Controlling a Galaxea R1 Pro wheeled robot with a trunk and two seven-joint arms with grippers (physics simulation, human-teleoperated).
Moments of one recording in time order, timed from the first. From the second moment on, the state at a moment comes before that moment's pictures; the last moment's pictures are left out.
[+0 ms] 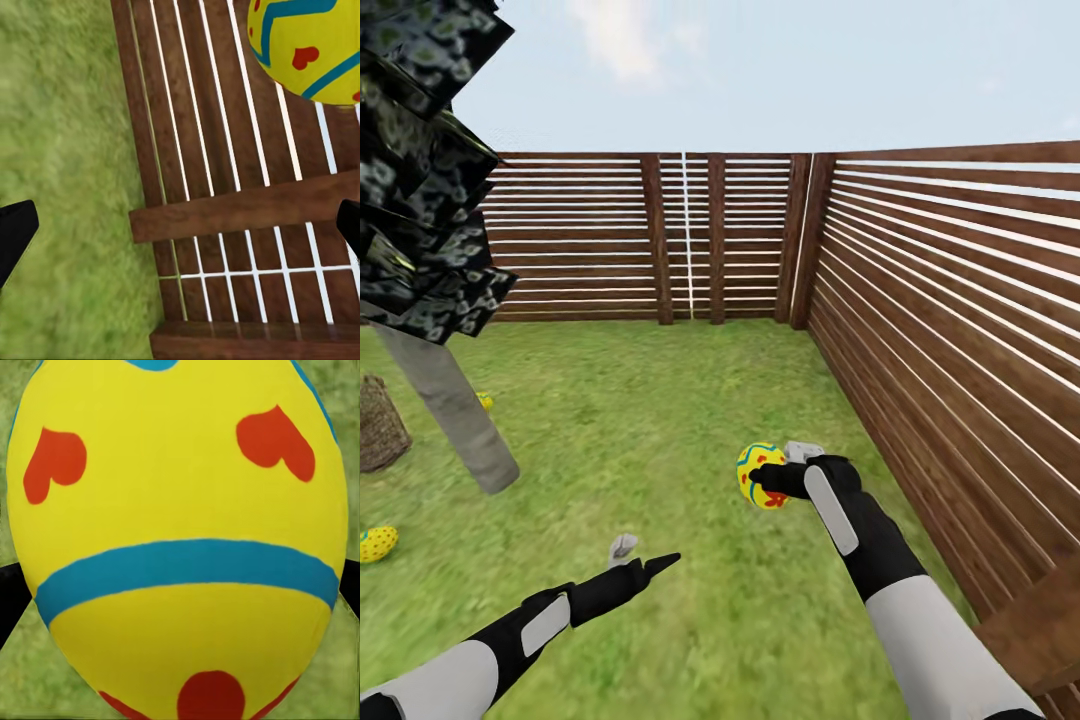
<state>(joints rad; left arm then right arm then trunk) -0.68 0.17 -0.82 -0.31 1.27 0.21 -0.89 -0.73 0.07 0.21 -1.08 -0.51 0.88 -0.27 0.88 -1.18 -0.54</state>
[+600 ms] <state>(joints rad) -0.68 0.17 -0.82 -0.31 1.27 0.21 -0.89 -0.73 0.07 0.25 -1.08 -0.51 0.88 -0.27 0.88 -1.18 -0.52</state>
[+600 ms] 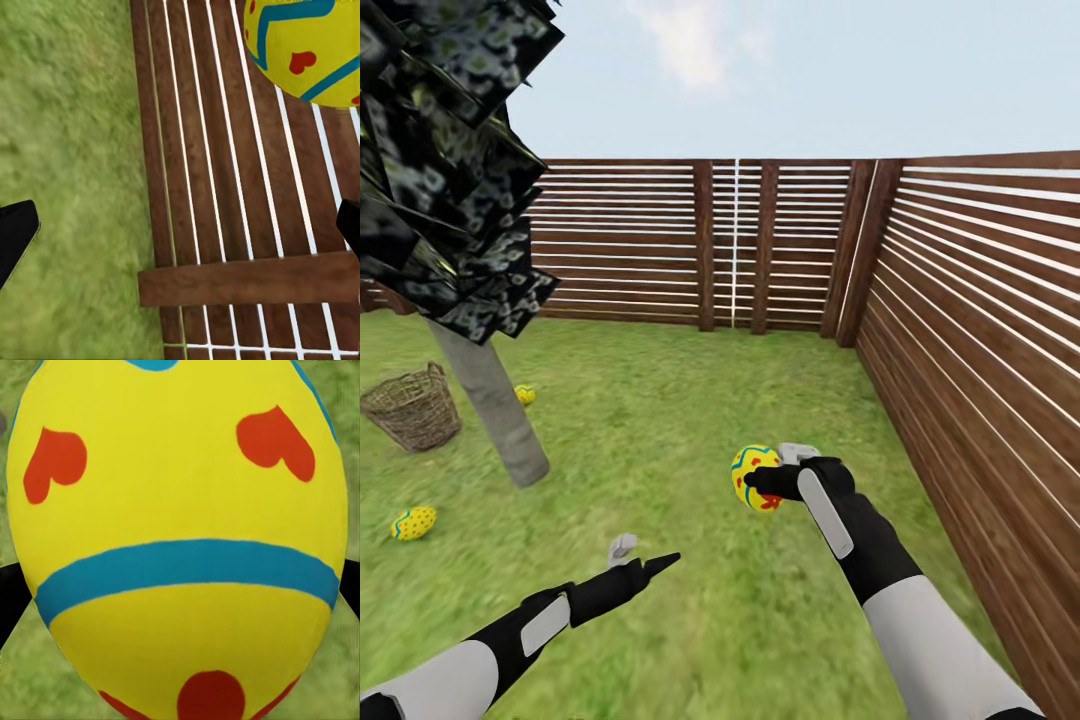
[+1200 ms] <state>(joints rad) -0.68 0.18 -0.82 -0.30 1.27 0.18 -0.90 -0.73 0.07 0.25 -1.08 -0.51 0.88 -0.27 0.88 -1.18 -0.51</state>
